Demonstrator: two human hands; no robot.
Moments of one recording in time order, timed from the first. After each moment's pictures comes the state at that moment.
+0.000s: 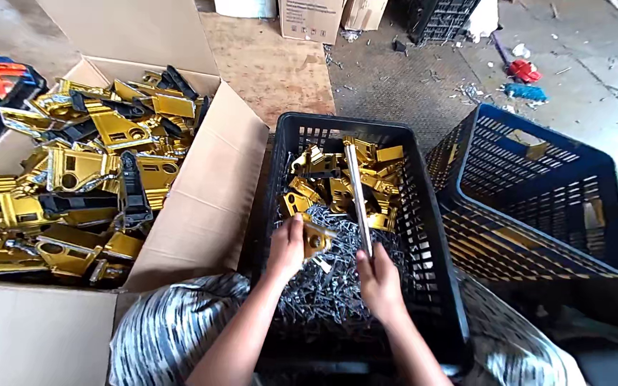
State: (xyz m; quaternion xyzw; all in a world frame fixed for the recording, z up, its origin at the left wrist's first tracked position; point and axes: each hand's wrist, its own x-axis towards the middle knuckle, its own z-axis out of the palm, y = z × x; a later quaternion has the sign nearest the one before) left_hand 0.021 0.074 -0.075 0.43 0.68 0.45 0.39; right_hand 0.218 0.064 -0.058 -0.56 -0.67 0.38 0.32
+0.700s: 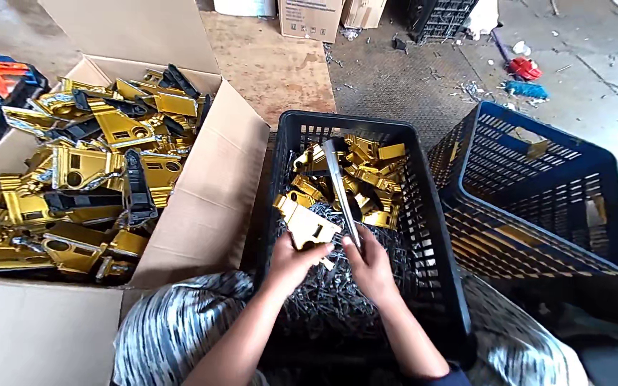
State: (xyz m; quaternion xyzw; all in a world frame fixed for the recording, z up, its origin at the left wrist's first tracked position) left_hand 0.030 0.050 -0.069 0.32 0.53 0.59 0.52; right_hand 0.199 0.079 -0.056 -0.50 -0.64 0.46 0.35
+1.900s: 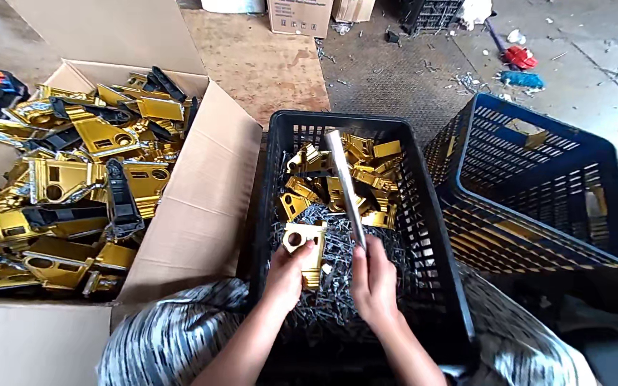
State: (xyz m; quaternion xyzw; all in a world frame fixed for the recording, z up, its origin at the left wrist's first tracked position) left_hand 0.042 0.047 -0.078 0.16 0.46 0.64 0.59; right_hand 0.200 0.068 -0.064 -0.47 -0.73 0.23 0.43
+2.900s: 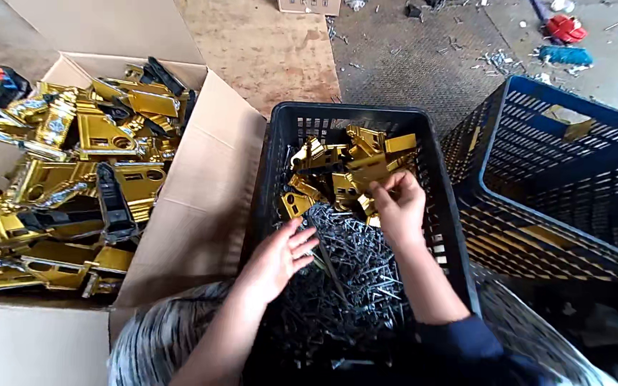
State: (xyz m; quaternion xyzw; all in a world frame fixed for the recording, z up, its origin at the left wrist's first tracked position) left_hand 0.006 0.077 -0.038 0.19 0.52 0.48 0.68; right_hand 0.211 0.203 -0.057 -0.48 -0.59 0.43 0.49
